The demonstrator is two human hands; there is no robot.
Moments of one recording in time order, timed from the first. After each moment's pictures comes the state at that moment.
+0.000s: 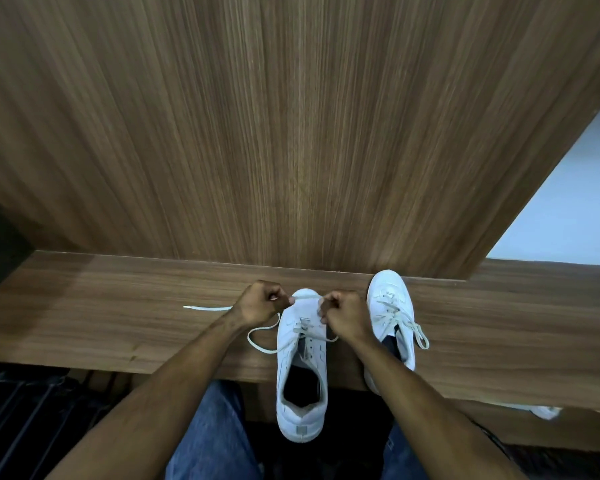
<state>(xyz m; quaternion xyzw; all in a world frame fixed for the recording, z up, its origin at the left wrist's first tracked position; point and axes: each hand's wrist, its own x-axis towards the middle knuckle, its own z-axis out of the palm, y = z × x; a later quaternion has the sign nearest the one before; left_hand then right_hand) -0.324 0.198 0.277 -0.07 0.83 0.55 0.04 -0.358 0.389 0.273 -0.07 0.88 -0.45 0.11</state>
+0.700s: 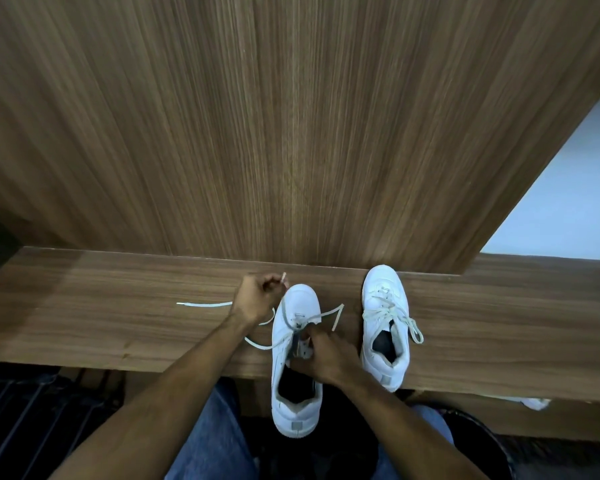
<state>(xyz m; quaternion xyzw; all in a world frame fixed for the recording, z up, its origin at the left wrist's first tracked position) -0.332 0.206 0.259 -0.10 0.79 0.60 -0.11 -0.311 0.392 0.249 -0.19 0.93 -0.21 0.23</state>
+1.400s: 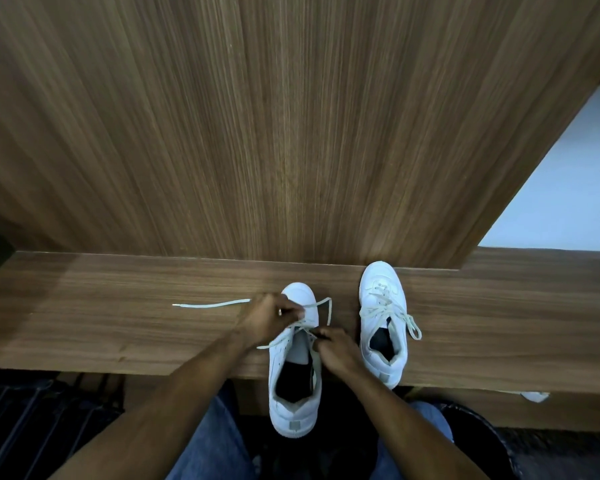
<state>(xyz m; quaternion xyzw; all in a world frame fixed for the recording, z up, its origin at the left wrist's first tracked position) -0.319 0.220 0.253 0.00 0.93 0.36 0.02 -0.323 0.404 0.231 -0.06 0.89 -0.38 0.26</state>
